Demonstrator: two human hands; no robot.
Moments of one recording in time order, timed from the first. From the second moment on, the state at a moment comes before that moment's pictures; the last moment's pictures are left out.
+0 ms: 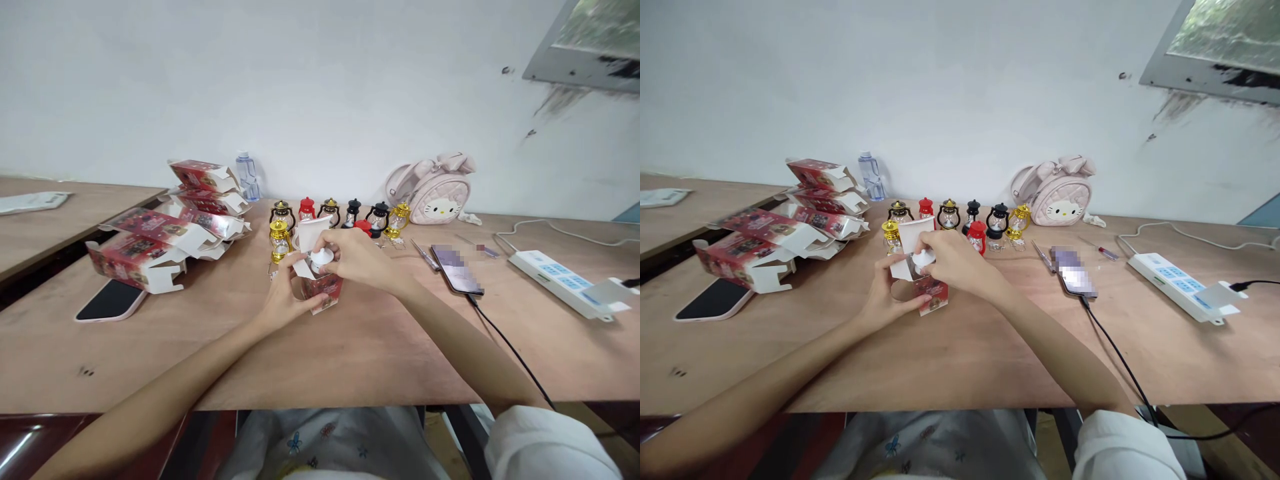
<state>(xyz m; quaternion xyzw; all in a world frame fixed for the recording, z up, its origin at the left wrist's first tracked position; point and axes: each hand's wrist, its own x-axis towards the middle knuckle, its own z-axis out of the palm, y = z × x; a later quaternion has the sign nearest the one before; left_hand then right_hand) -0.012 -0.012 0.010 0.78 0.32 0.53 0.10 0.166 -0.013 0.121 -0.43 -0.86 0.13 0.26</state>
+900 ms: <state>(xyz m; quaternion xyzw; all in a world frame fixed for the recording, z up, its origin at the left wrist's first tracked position) -0.014 -0.017 0.027 0.84 0.31 0.43 0.10 0.201 0.022 0.078 -0.35 -0.65 0.49 0.47</state>
